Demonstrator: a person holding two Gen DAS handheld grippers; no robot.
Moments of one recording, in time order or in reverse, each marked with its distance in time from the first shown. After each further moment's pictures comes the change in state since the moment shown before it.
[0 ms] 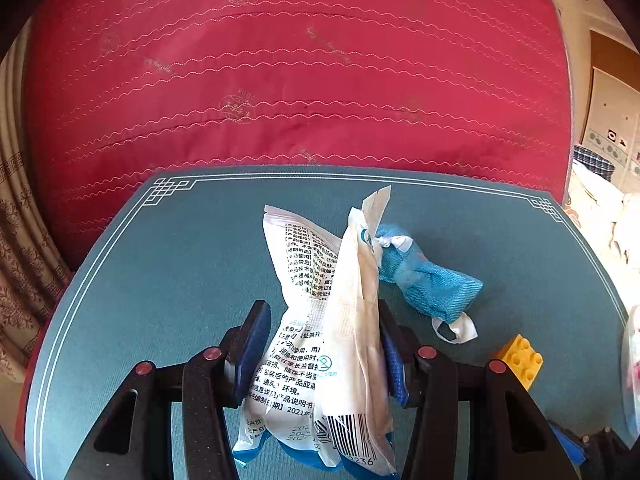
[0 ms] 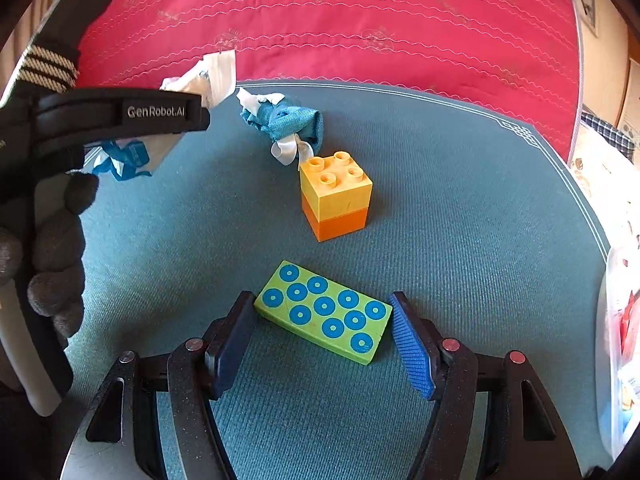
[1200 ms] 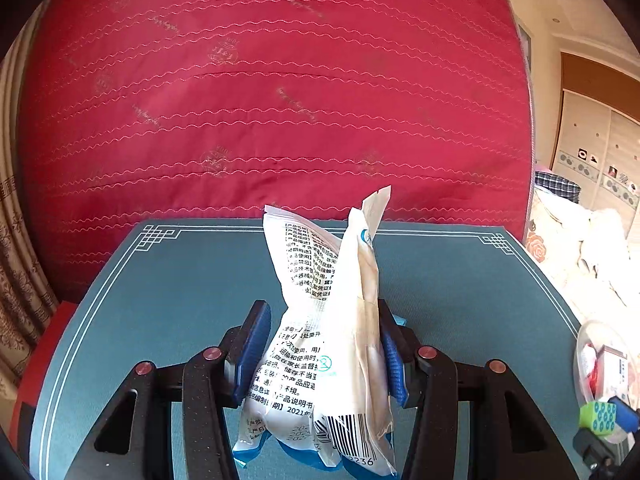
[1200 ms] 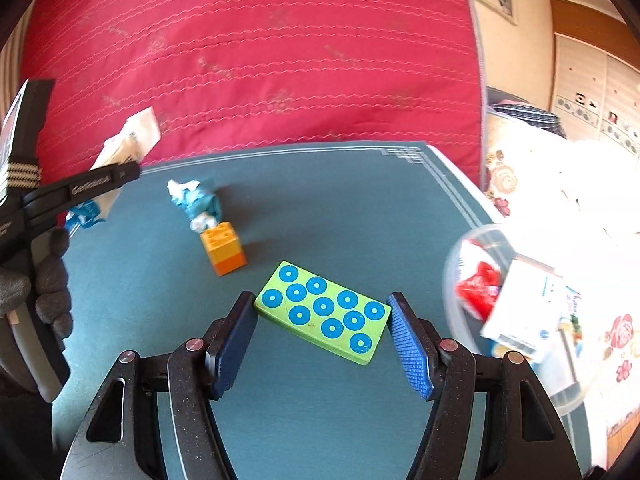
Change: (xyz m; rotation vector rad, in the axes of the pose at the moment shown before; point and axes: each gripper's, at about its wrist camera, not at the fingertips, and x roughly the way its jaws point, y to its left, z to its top) left arm -0.056 -0.019 0.007 0.012 -0.138 -0.090; right arm -0.110 -0.074 -0.013 0.212 -0.164 -0.186
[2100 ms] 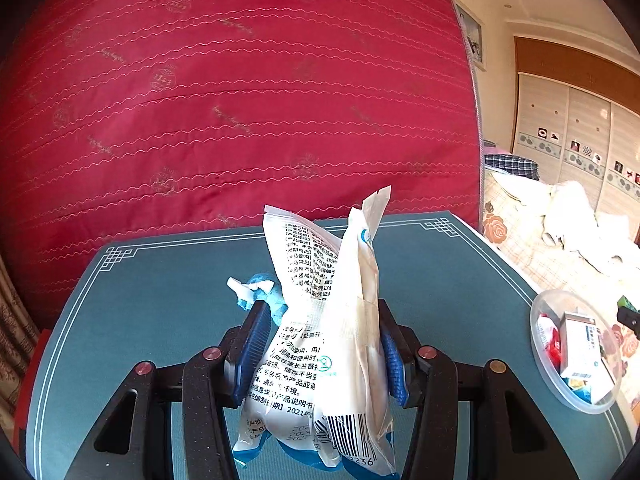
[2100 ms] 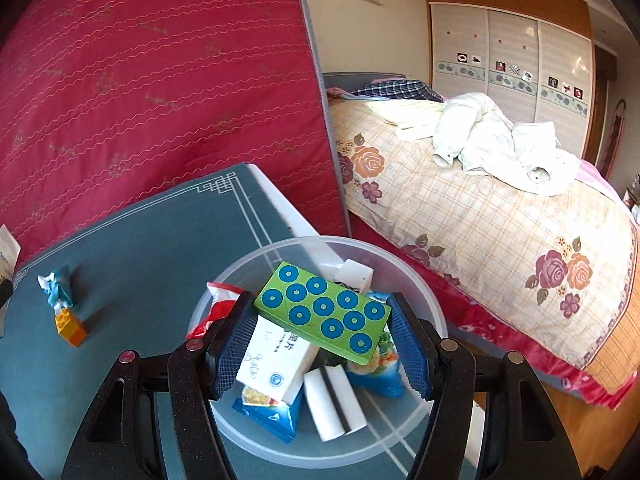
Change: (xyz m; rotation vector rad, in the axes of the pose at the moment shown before) left arm -0.024 -0.053 -0.009 0.115 -0.019 -0.114; right arm -0.032 -0.185 0.012 0.309 -0.026 -0.318
